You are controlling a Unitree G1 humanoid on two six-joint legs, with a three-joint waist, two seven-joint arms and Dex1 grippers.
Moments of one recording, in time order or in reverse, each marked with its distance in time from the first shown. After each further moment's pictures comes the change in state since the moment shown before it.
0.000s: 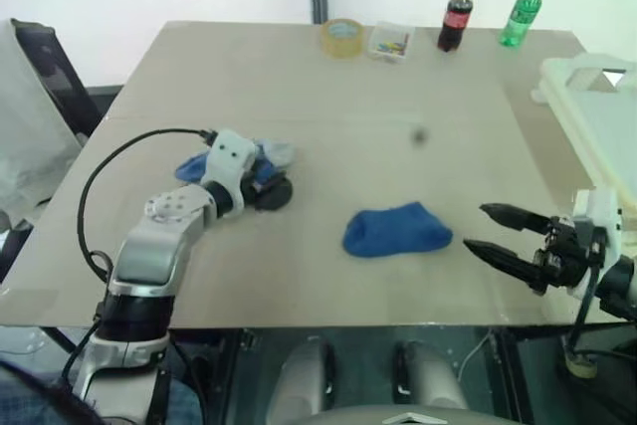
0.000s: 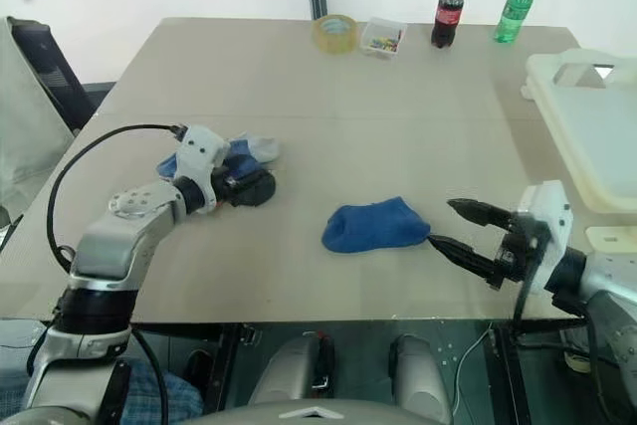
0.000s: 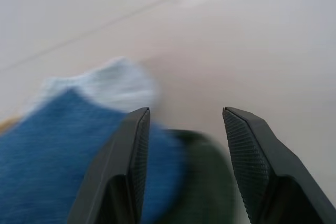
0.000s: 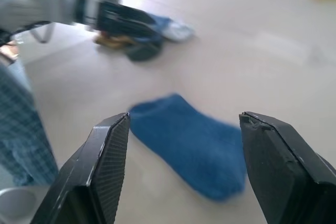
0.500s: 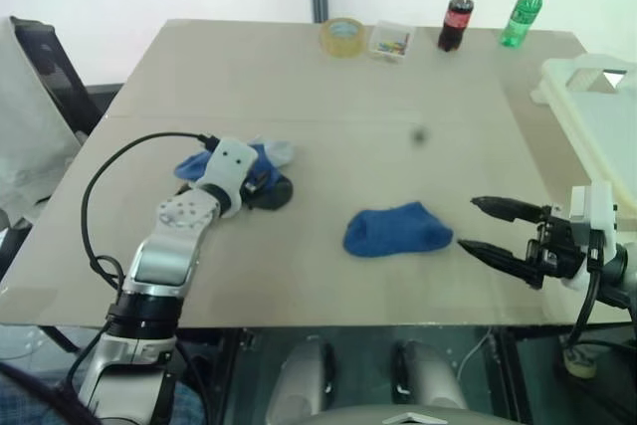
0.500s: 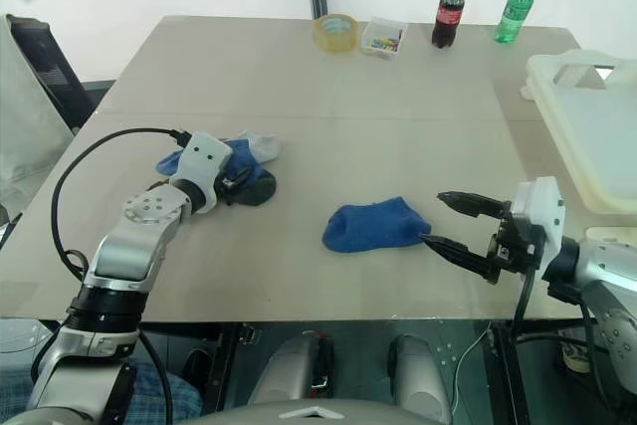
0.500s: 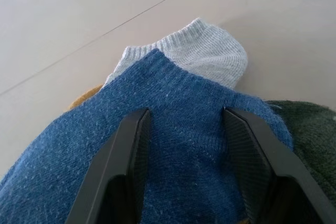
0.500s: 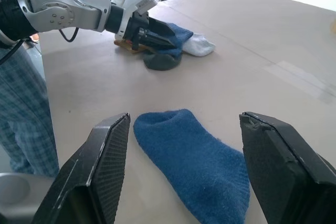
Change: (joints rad) left arm 0.031 -0.016 -0.051 0.029 0.163 -0.086 0.073; right arm -0.072 -0.010 0.081 0.089 -0.052 -0.091 0.053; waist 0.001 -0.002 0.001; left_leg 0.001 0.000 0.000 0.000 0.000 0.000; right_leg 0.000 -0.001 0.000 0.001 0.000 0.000
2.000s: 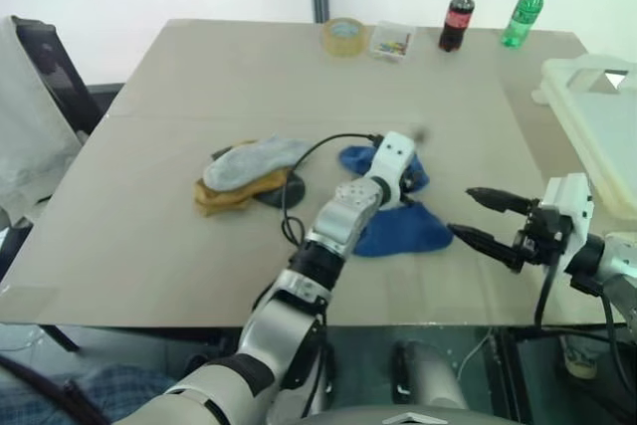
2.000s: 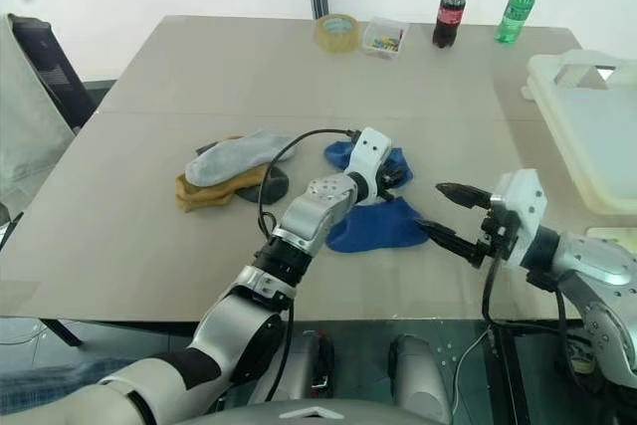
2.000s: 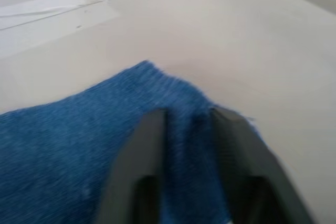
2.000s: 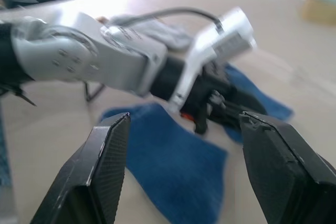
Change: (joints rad) left arm -0.412 -0.710 -0.182 0.546 0.007 -0.063 0.105; right arm -0.069 0.008 0.086 0.010 -0.084 0.061 -0.211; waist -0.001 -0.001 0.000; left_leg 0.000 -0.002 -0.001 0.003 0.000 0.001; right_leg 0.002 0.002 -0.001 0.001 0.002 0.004
